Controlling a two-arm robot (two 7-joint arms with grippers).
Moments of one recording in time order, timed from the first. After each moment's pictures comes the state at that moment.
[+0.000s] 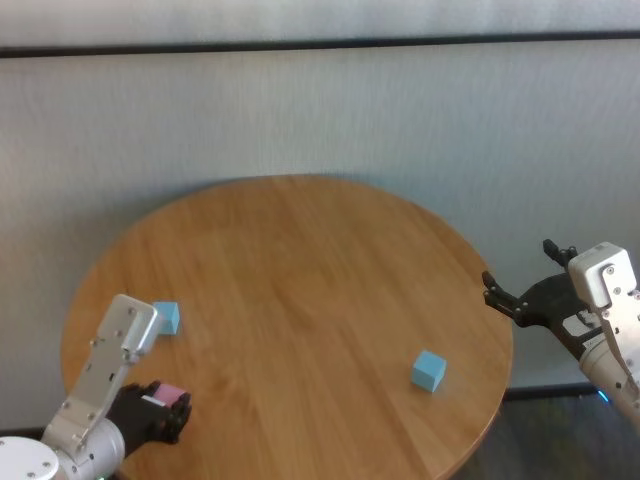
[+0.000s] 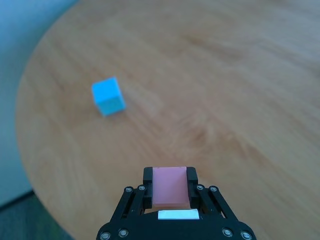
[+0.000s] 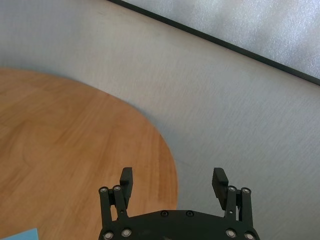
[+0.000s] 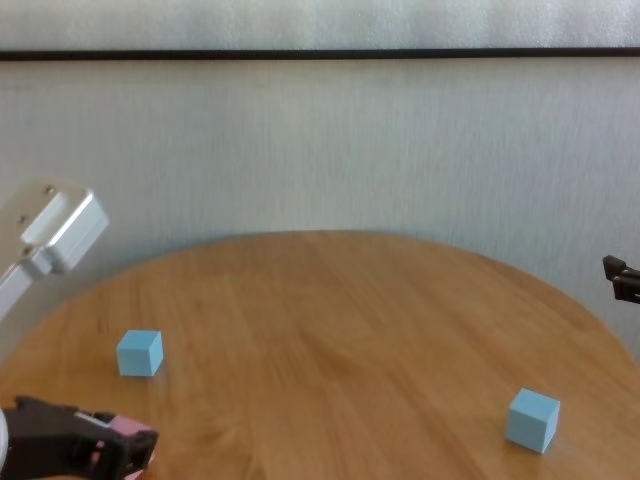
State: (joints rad) left arm -0.04 0.50 0.40 -1.73 -0.33 0.56 -0.02; right arm 0.20 0.60 -0.45 -1.41 0.25 -0.12 -0.03
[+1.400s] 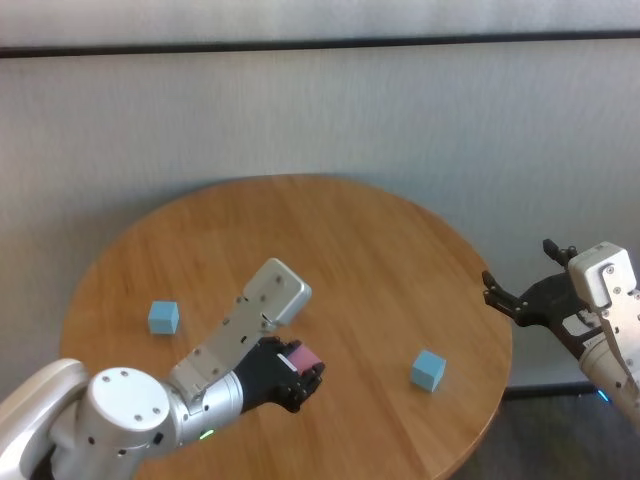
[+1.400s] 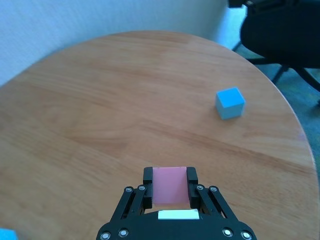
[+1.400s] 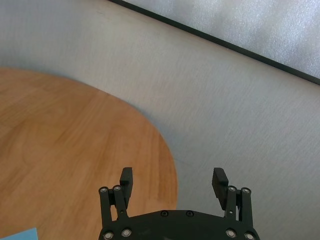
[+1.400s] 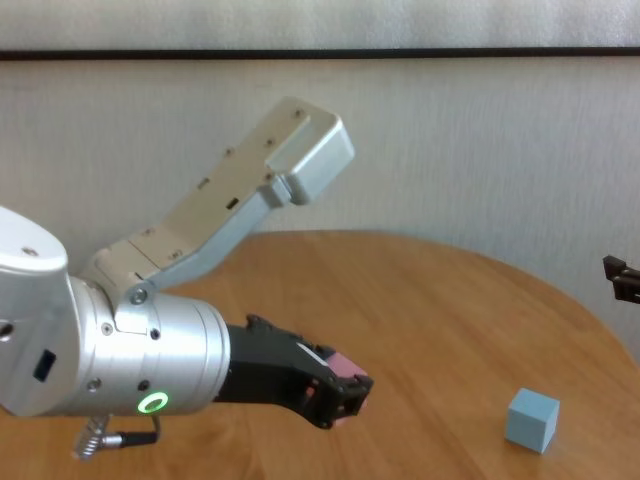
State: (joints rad) left arm -0.27 0.42 0.61 -1.64 -0.18 0.50 -0.27; right arm 0.20 0.60 -0.45 -1.41 0.25 -0.12 -0.03
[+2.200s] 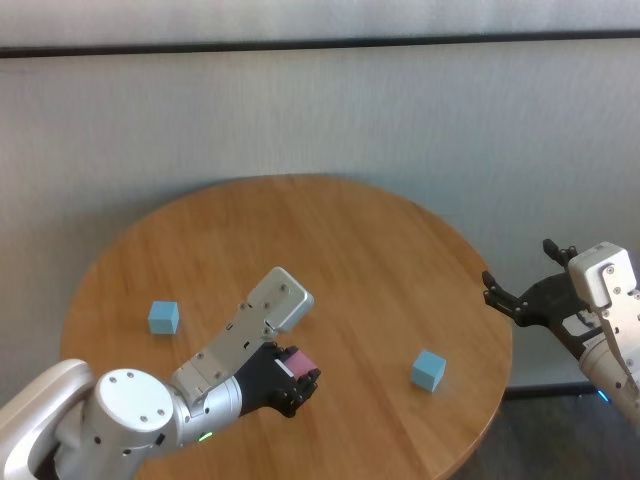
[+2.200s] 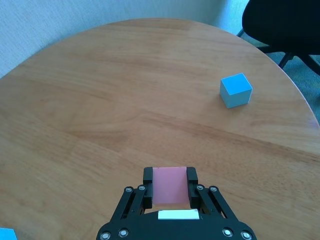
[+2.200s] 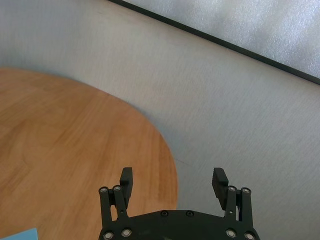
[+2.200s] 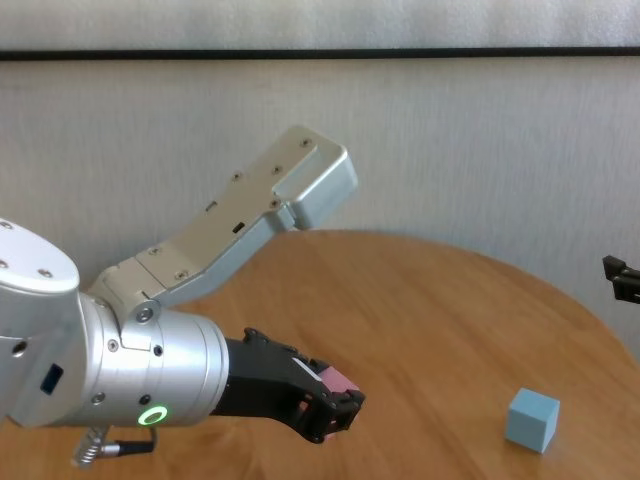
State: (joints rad) left arm -0.30 0.40 0.64 -1.59 -0.14 0.49 -0.30; right arm 0.20 0.60 -0.45 -1.41 0.25 -0.12 -0.03
